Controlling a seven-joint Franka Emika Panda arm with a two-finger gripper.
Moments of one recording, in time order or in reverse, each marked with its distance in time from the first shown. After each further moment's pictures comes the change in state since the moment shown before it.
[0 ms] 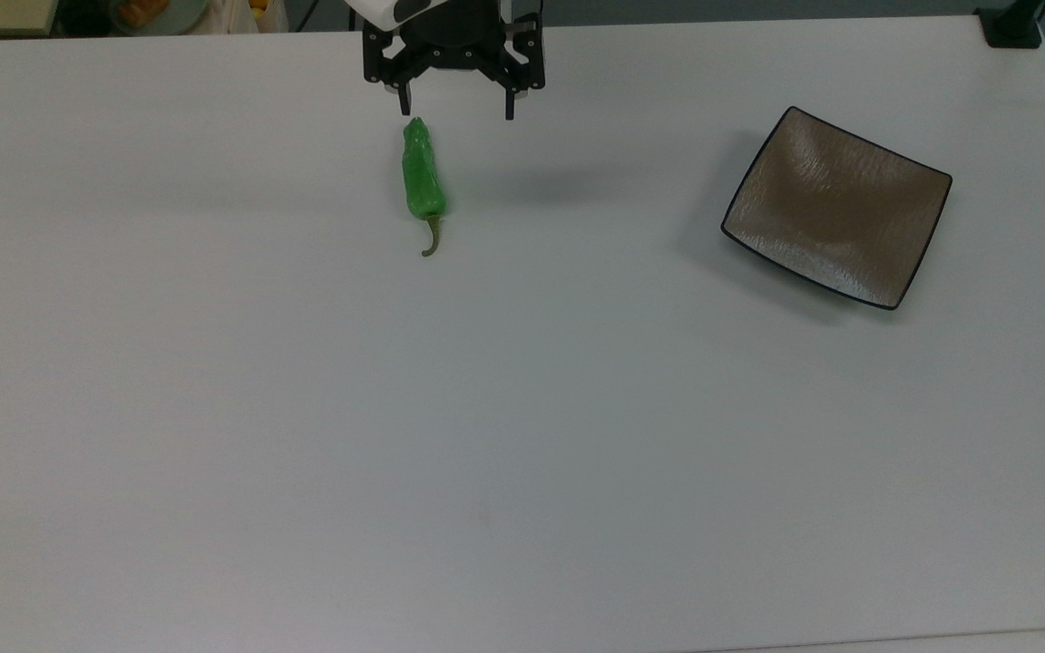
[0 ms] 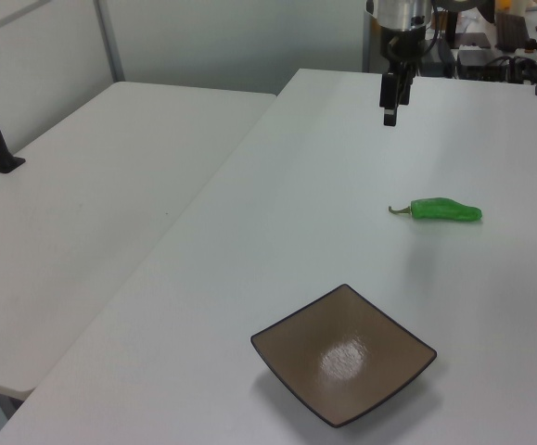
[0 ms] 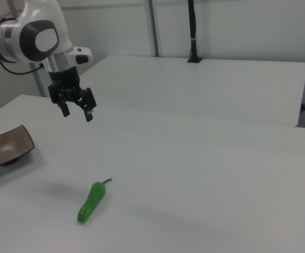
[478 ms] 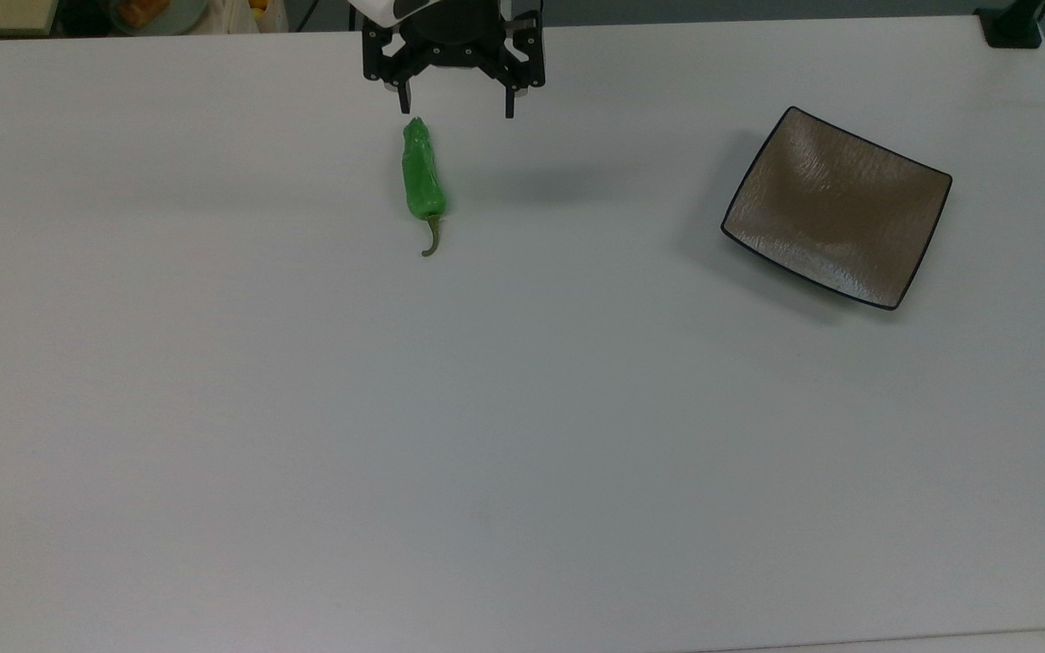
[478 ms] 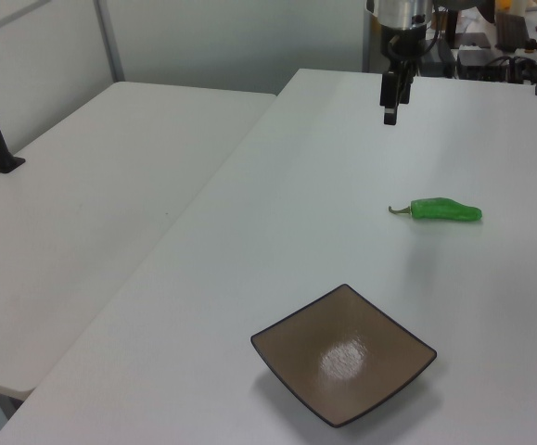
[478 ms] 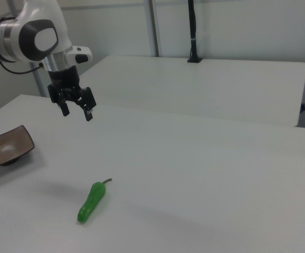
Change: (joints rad) arm 0.000 -0.004 0.000 0.000 0.000 0.000 -0.001
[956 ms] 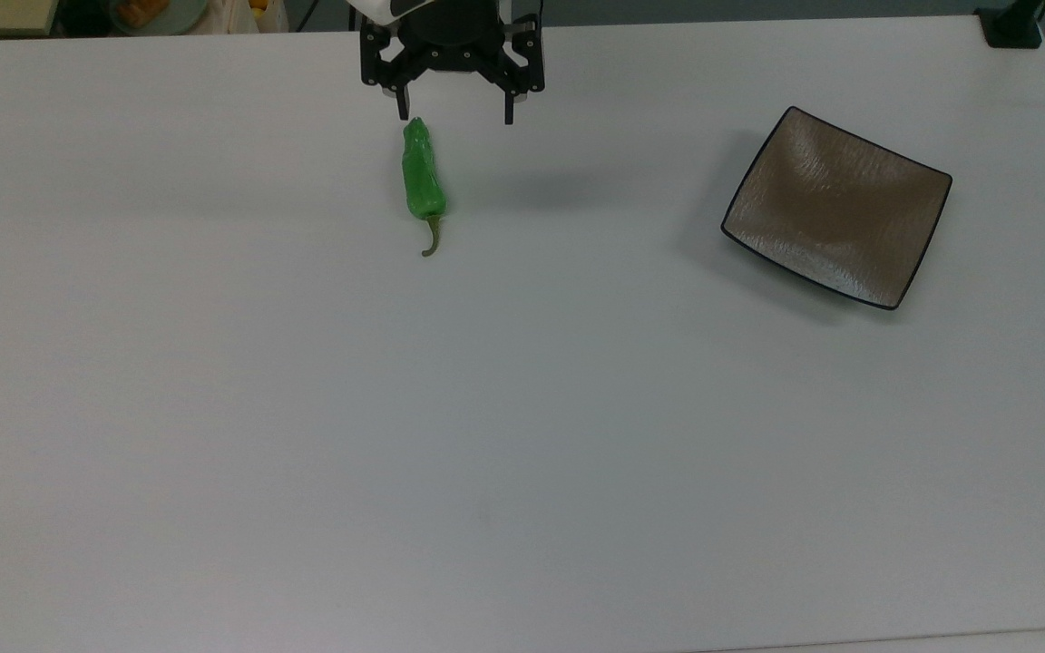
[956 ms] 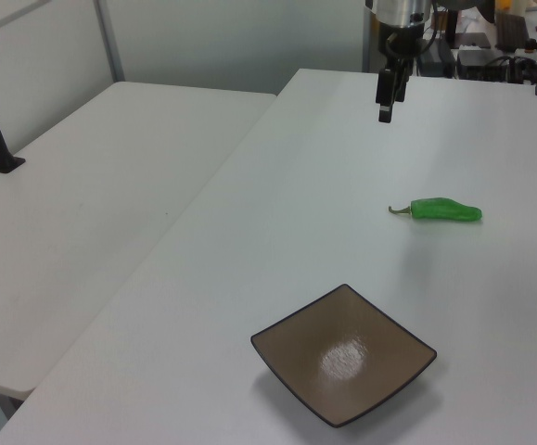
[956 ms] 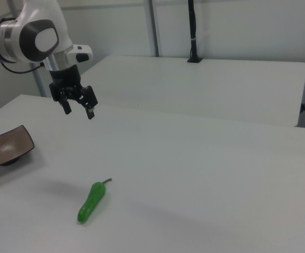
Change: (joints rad) arm -0.001 -0.001 -0.002 -0.004 0.000 0.038 0.000
